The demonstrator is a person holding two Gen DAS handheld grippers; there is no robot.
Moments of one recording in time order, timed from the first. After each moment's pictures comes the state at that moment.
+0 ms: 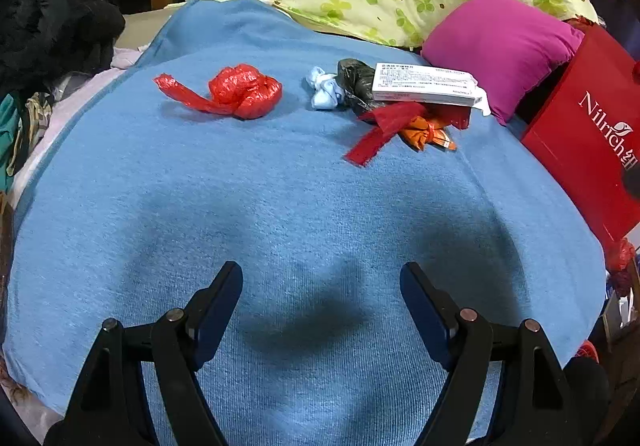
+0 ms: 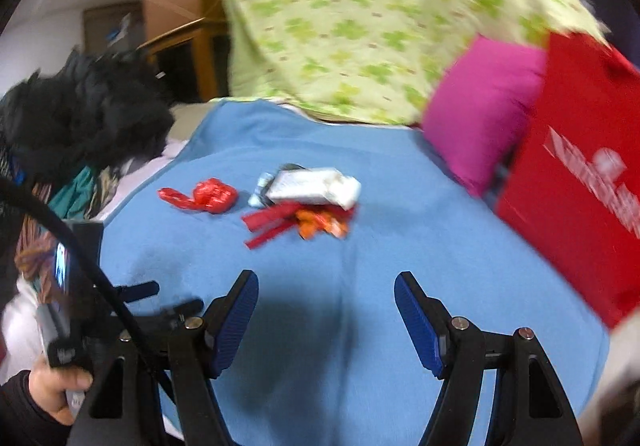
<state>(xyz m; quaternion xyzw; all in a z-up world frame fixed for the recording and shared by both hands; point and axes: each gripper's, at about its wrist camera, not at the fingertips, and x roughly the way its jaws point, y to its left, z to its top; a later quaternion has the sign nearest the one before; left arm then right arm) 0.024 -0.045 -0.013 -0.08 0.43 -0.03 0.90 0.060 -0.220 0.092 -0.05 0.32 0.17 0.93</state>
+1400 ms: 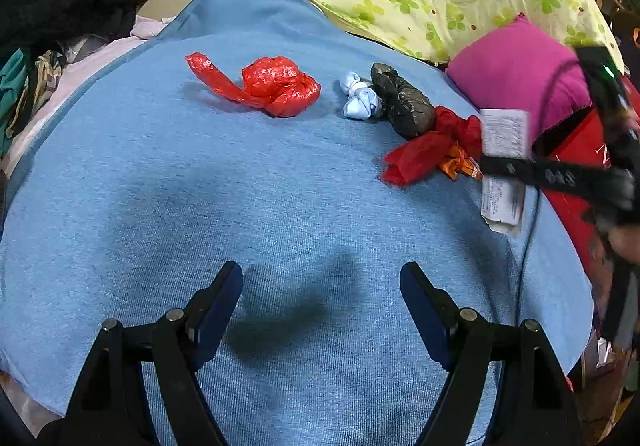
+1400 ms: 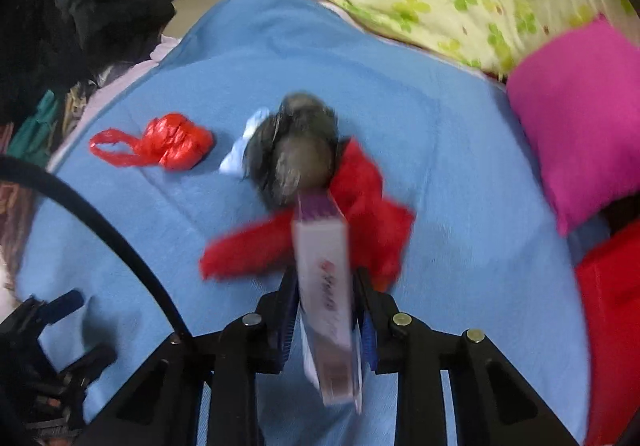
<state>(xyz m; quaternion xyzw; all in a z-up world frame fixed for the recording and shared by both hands) 0.045 -0.015 -0.021 -0.15 0.44 -0.01 0.89 0.212 -0.178 0.023 -0.11 0.49 0.20 0.84</state>
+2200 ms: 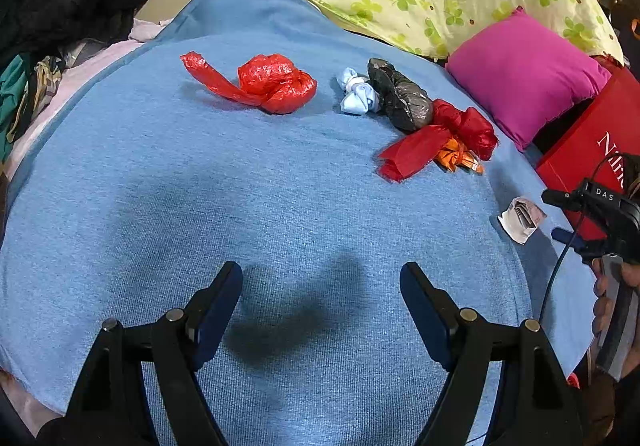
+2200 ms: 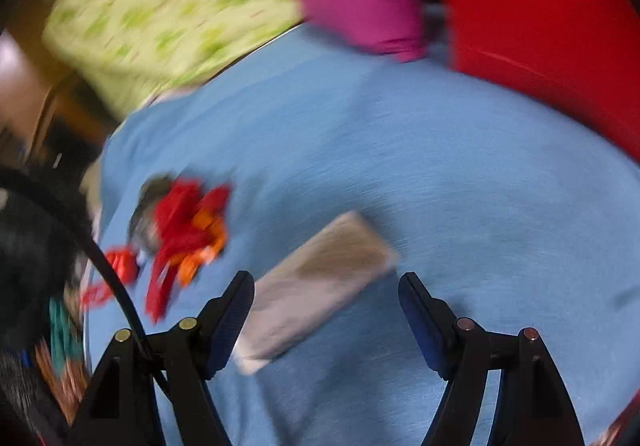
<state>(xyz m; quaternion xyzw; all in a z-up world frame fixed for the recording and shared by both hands) 0.042 -0.021 -0.021 -0.14 0.44 -0.01 0.89 0.201 -0.352 -0.021 0.25 0.50 0.02 0.83</state>
